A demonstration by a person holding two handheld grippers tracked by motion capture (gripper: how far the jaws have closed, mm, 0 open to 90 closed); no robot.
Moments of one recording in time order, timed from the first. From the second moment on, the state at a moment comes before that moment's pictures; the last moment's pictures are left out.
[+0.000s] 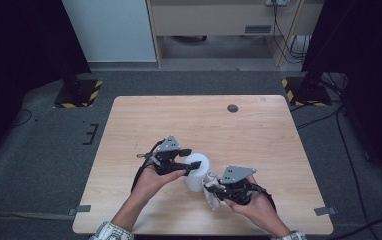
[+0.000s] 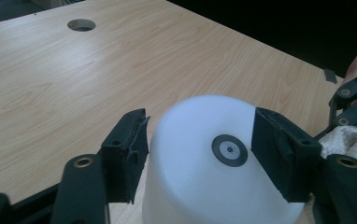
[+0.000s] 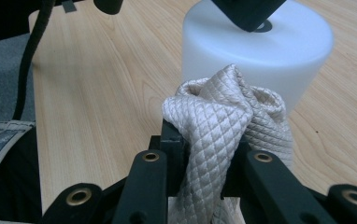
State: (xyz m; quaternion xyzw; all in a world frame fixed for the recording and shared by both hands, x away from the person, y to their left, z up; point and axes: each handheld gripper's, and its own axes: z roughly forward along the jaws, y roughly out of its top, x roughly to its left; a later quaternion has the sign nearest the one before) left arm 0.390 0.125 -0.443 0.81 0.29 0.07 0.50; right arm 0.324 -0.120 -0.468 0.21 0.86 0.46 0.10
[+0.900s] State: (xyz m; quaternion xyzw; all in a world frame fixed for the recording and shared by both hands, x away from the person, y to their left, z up) left arm 0.389 0.125 -0.443 0.82 0.29 0.07 0.50; right arm 0.322 -0.092 -0.484 0.18 0.88 0.44 0.08
